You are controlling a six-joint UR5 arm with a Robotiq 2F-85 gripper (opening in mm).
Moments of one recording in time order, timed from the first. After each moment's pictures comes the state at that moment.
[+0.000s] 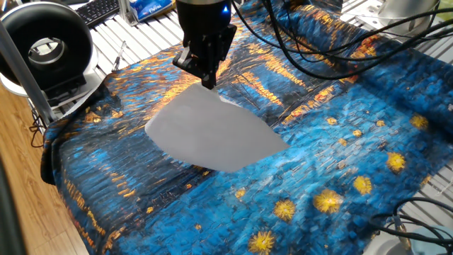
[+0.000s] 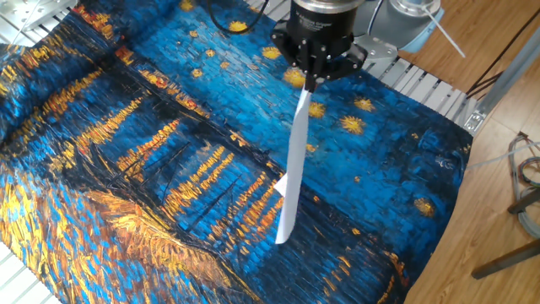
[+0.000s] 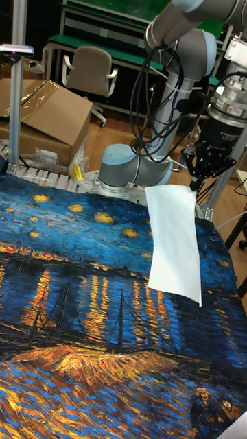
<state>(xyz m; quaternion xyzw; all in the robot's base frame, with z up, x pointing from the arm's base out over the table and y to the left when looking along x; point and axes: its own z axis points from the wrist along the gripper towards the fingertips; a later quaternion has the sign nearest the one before) 0.449 0.152 0.302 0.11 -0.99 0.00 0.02</state>
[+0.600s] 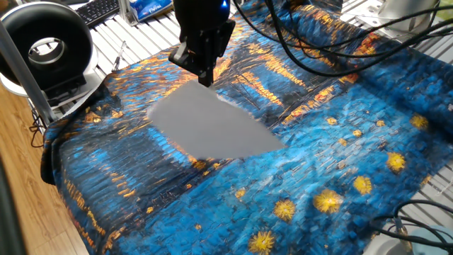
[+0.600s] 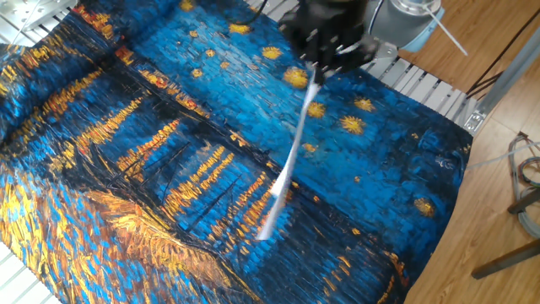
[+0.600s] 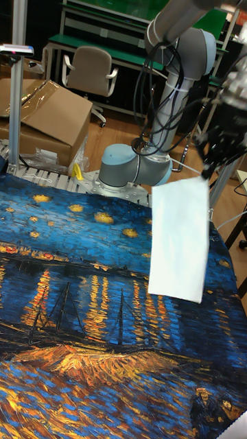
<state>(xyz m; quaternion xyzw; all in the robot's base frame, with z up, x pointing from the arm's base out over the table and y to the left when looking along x) 0.430 0.175 0.334 0.09 -1.00 0.00 0.01</state>
